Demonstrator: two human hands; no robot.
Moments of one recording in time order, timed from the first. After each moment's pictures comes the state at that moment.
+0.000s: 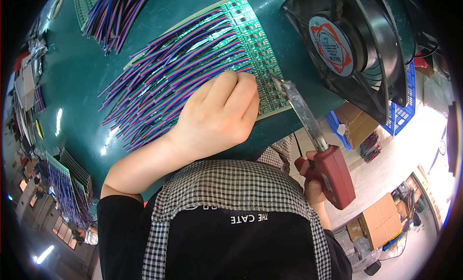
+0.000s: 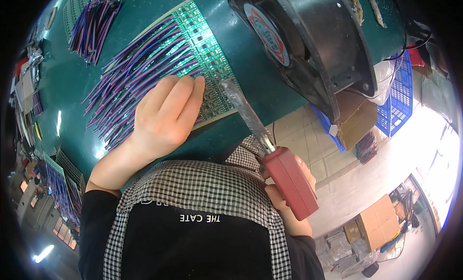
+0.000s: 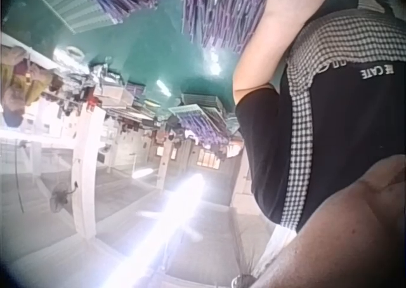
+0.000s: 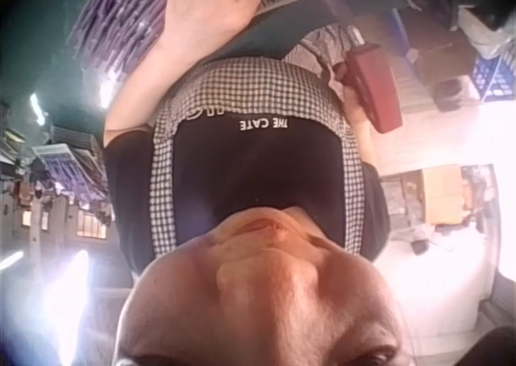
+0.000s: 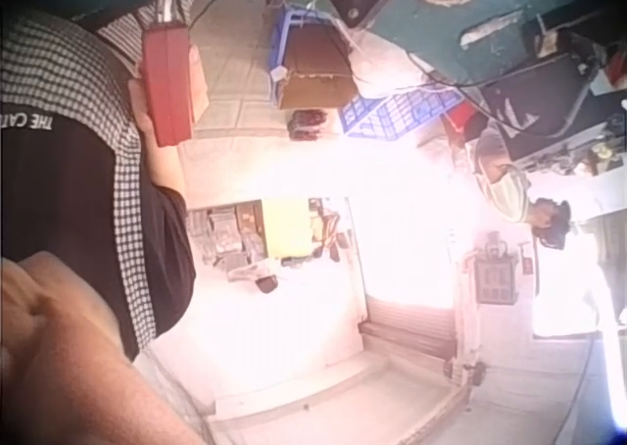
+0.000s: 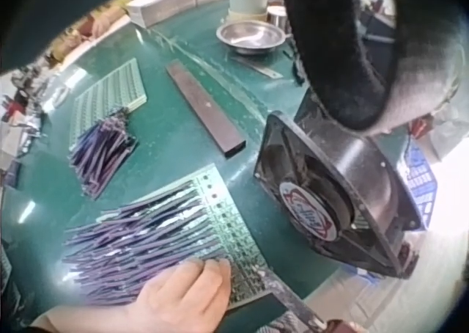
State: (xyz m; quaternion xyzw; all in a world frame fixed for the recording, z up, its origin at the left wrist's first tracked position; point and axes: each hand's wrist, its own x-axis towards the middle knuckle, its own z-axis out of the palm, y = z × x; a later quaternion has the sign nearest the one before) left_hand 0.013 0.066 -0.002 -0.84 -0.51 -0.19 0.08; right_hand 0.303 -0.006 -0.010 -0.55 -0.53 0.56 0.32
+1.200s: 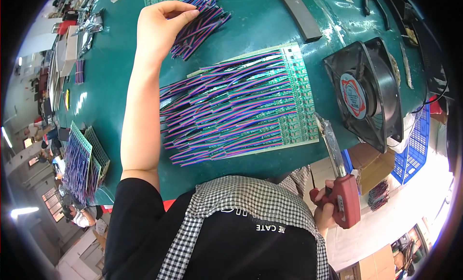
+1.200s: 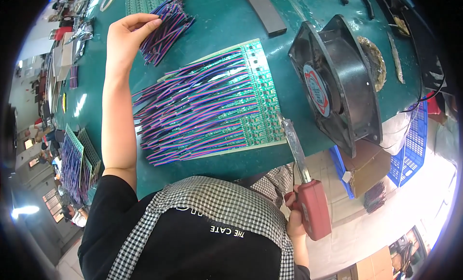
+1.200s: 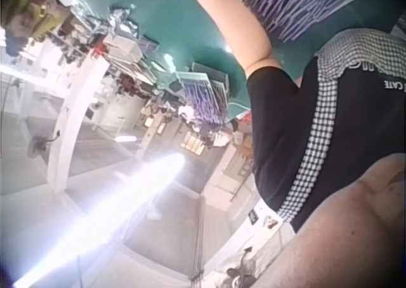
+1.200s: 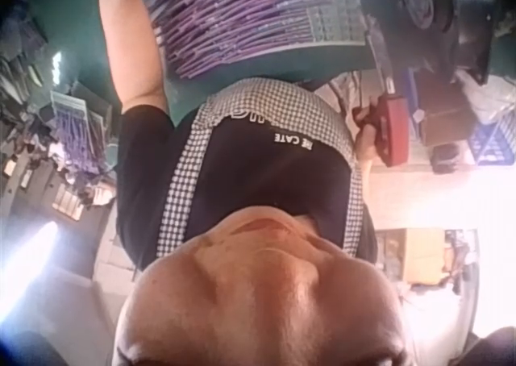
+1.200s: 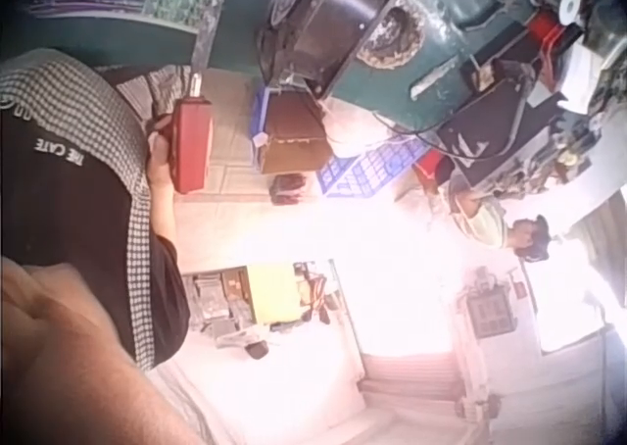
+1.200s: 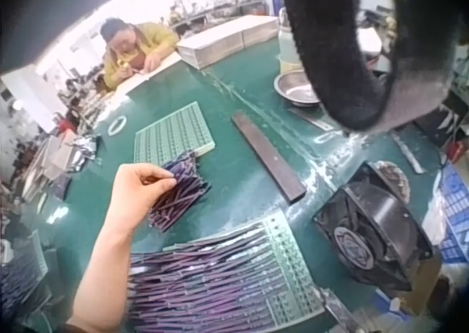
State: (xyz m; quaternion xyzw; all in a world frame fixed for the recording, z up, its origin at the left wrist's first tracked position) left_hand -0.154 0.135 0.031 -0.50 -0.76 -0.37 -0.18; right_hand 0.293 -0.005 -0.011 -0.53 -0.49 0.58 0.38
